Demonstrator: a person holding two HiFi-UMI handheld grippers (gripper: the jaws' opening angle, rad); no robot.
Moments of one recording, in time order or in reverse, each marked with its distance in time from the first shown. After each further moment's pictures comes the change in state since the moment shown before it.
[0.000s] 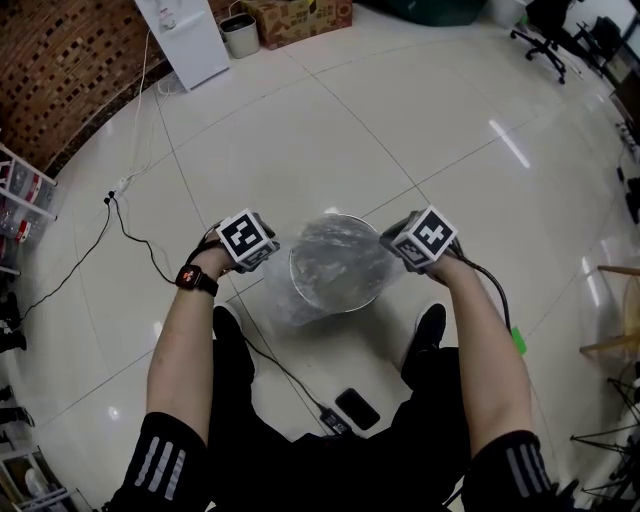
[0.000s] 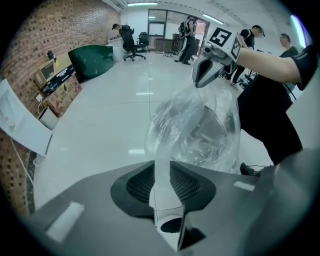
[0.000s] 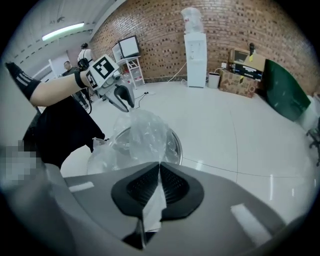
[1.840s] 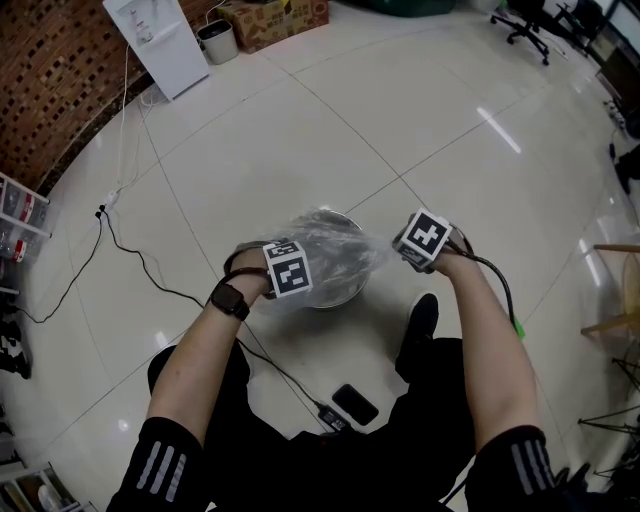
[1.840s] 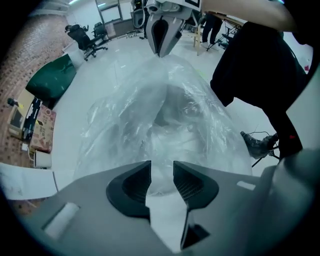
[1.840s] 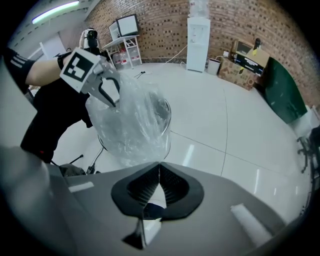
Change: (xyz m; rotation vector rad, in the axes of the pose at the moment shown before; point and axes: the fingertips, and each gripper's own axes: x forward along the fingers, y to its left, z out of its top) left arm 0.063 -0.088 0.038 0.394 0.209 0.019; right arm -0.020 -0.020 -0.078 -0.044 0.203 -0.075
